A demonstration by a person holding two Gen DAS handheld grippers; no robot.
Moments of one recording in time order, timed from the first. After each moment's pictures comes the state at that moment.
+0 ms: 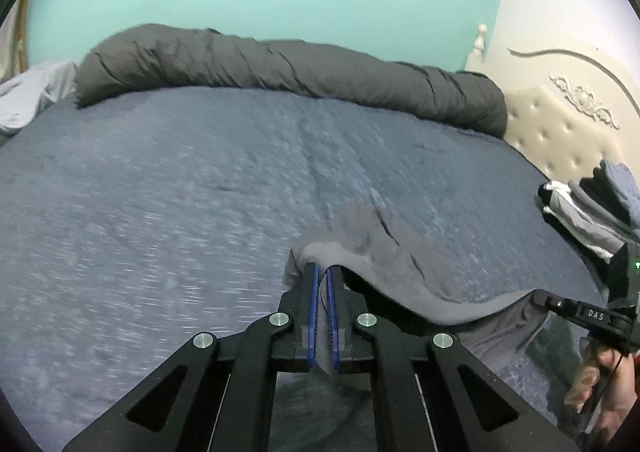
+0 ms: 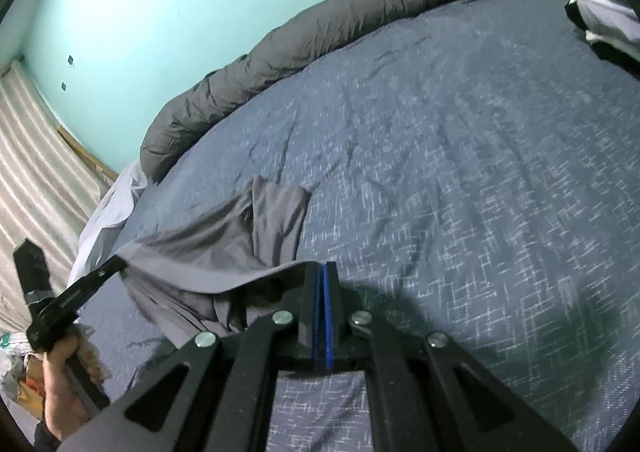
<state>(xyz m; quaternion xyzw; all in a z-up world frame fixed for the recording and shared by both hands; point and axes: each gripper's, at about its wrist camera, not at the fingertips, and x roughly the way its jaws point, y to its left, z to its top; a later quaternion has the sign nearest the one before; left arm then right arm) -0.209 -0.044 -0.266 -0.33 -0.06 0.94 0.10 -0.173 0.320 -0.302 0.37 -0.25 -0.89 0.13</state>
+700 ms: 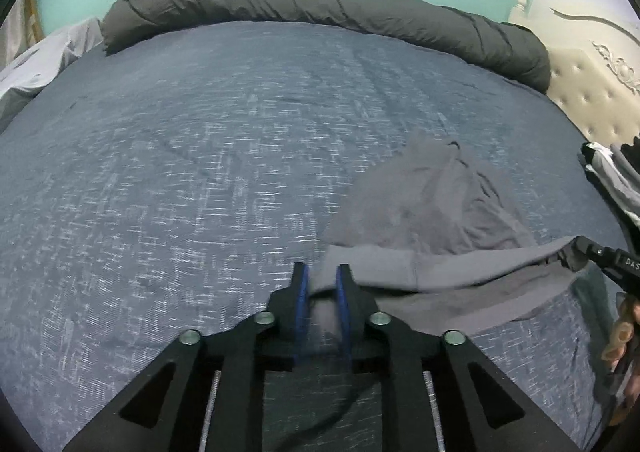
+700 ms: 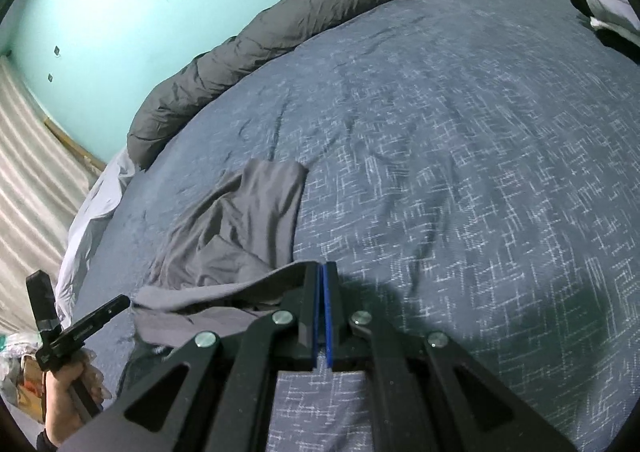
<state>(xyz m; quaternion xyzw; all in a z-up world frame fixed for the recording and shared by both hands) -0.202 -0.085 -0.324 -0.44 -0.04 0.90 0.05 -0.186 0.297 -0.320 0.41 -0.24 -0.87 0.12</state>
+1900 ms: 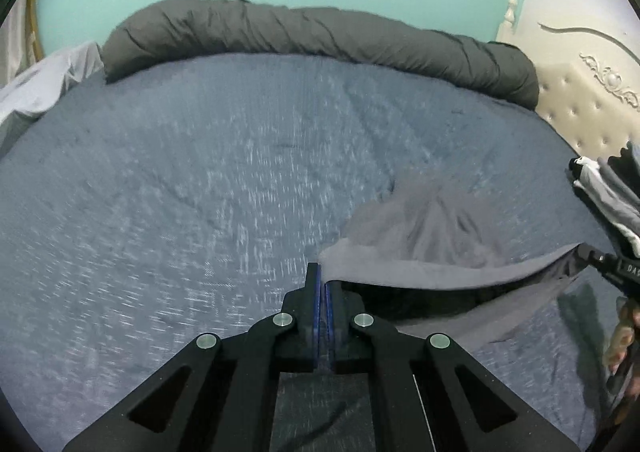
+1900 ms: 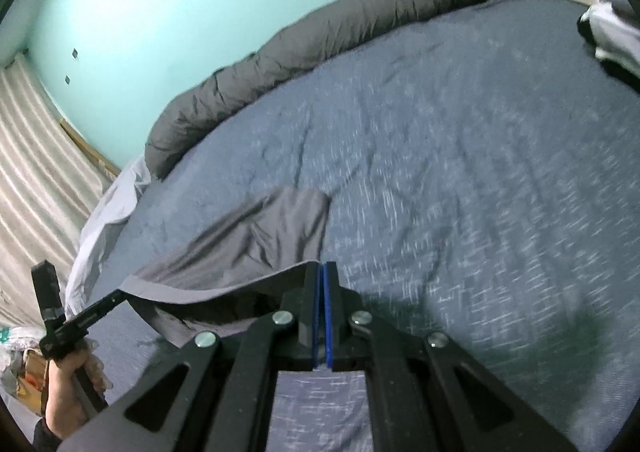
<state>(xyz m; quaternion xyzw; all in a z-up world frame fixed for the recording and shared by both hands) -0.190 -0.084 -0.268 -0.39 -0.03 0.92 0.06 -0.171 0.307 -0.265 0.37 -0.23 -0.89 0.14</state>
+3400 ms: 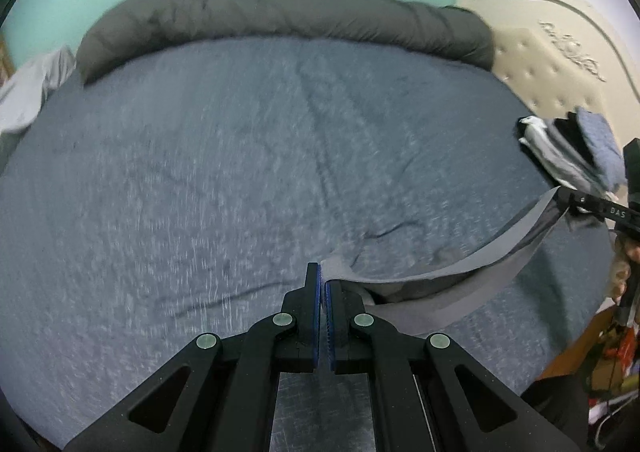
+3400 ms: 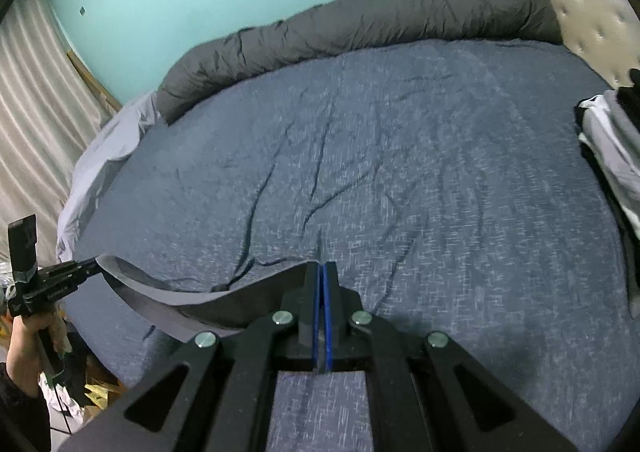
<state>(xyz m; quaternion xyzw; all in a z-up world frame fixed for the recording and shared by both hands) -0.135 -0.066 -0.200 -0.48 -0.02 0.87 0.11 -0.140 0.298 -0.177 0.45 -0.11 -0.87 0.15</state>
